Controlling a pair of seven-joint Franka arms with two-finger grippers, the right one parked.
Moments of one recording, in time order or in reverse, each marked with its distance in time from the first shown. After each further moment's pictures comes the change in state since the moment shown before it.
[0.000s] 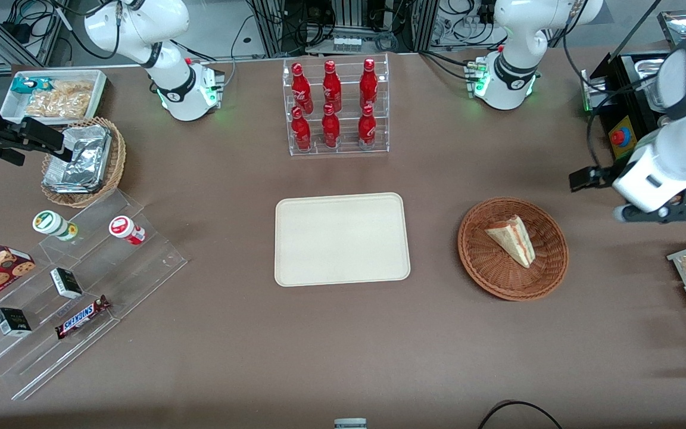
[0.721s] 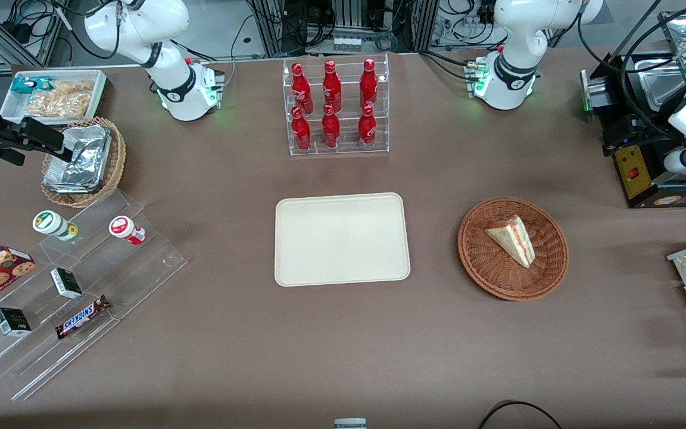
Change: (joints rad) arm 0.000 -0.075 0.000 0.250 0.000 -0.243 -0.002
